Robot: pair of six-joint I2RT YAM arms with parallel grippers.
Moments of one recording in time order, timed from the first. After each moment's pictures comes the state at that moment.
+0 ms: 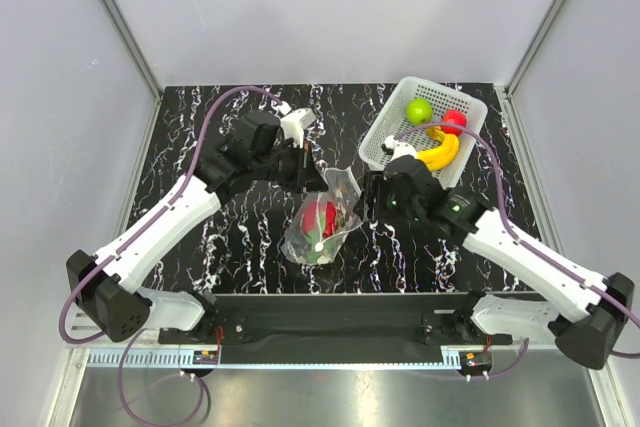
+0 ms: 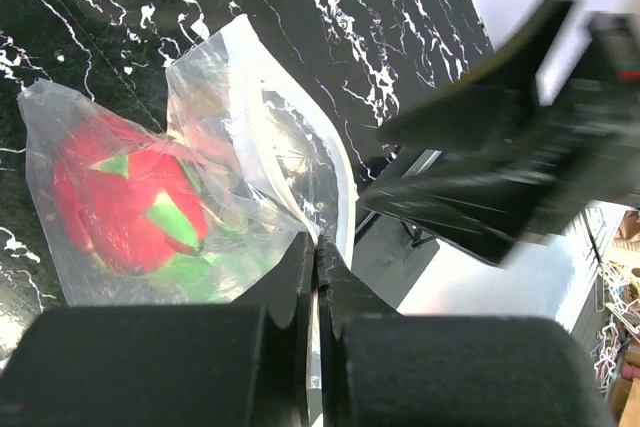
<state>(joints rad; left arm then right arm) -0.64 1.31 1.31 -0.63 0.44 -0.48 0.82 1.11 1.07 -0.66 0.13 0.66</state>
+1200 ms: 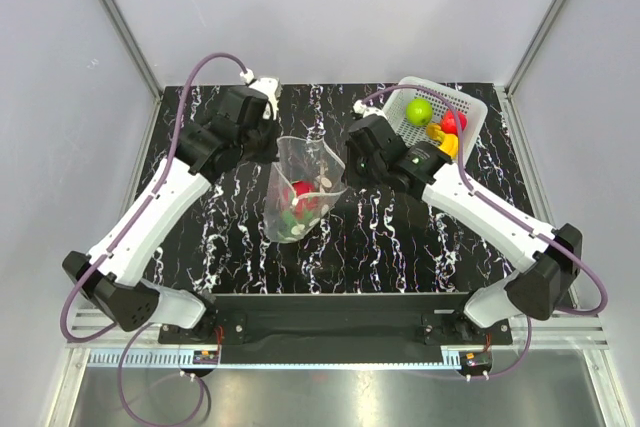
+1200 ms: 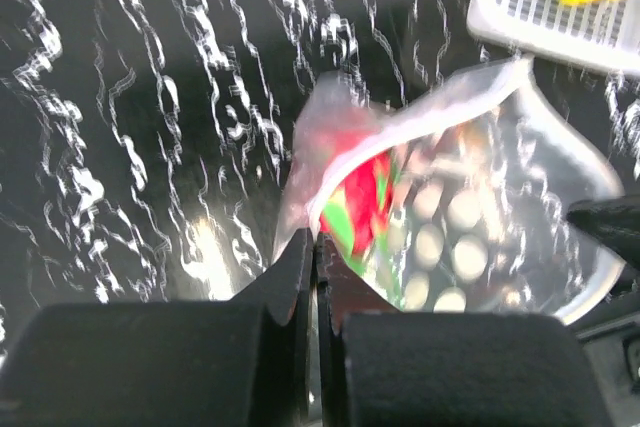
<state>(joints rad) -0.59 1.36 1.56 -0.94 -0.15 -0.30 0.80 1.47 1.45 -0.76 0.16 0.63</state>
